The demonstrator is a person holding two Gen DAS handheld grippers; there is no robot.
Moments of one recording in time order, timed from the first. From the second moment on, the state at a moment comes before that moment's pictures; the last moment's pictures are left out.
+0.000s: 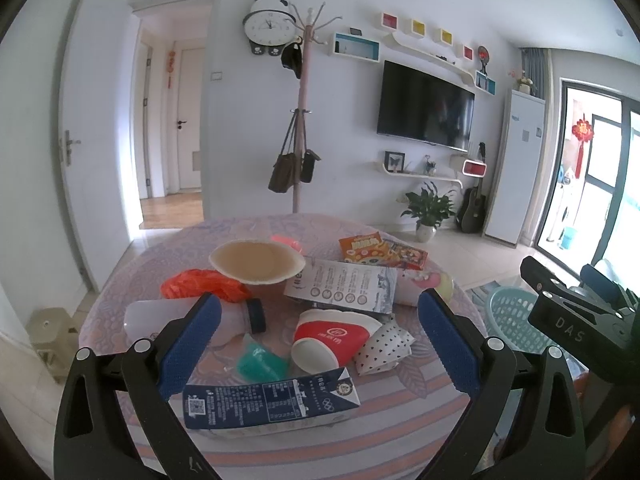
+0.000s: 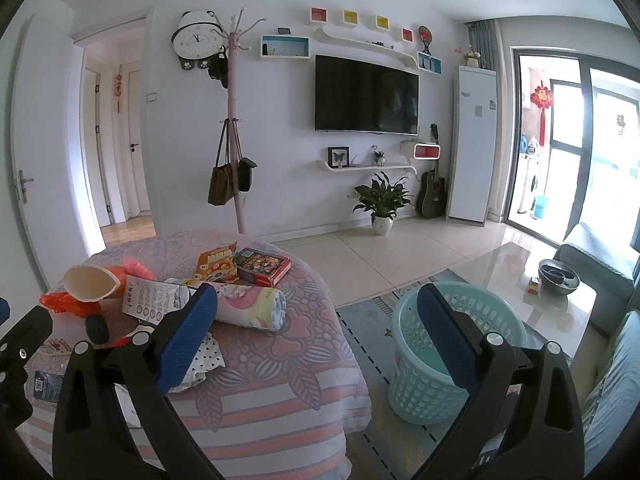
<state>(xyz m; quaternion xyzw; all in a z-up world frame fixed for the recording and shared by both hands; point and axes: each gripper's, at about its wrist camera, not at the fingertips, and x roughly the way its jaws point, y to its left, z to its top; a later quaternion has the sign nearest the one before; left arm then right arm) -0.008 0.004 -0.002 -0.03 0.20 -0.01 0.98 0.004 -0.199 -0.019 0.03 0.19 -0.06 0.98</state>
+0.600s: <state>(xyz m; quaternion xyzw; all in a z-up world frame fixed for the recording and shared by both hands) -0.007 0.003 0.001 -0.03 0.20 -0.01 0.98 0.005 -0.199 -0.019 0.03 0.19 -0.06 0.98</state>
